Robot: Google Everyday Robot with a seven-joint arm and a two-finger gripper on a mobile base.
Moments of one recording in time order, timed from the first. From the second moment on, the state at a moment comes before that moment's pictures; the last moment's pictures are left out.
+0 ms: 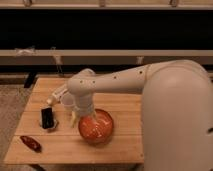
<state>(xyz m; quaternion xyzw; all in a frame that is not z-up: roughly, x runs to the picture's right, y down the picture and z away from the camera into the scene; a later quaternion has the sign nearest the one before) -0.131 0.172 0.735 -0.37 0.21 0.51 0.75</state>
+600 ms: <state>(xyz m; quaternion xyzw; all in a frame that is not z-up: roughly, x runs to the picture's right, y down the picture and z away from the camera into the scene) -0.270 0.175 0.725 -0.37 0.17 0.41 0.82</state>
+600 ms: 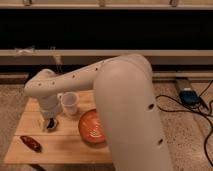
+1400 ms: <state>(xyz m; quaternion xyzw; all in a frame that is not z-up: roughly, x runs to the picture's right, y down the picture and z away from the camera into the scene) -0.335 0.154 0.783 -0.34 0.16 0.37 0.85</state>
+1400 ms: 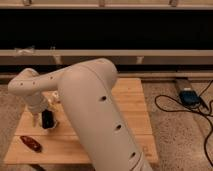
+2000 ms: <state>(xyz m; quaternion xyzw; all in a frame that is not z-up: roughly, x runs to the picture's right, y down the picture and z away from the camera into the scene) -0.337 0.152 0.823 -0.35 0.17 0.39 0.84</state>
